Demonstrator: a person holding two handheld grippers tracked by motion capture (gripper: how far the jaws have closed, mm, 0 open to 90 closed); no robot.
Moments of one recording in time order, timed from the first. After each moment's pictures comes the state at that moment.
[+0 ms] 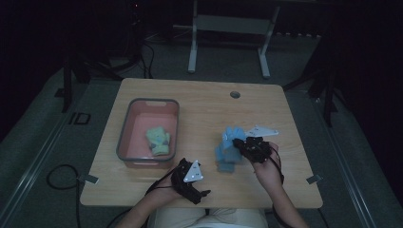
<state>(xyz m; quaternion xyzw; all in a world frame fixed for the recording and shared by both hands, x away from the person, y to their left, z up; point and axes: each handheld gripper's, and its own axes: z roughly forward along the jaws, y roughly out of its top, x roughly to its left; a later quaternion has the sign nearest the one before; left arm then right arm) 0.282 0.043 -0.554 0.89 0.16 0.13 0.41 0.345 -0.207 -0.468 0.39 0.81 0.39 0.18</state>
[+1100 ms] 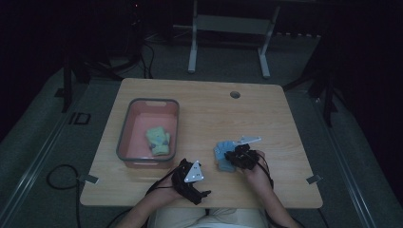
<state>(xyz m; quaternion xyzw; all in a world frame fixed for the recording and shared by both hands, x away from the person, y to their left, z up) 0.280 0.039 -0.555 0.89 0.16 0.14 0.40 0.360 -0.195 -0.534 0.40 0.84 0.34 0.12</state>
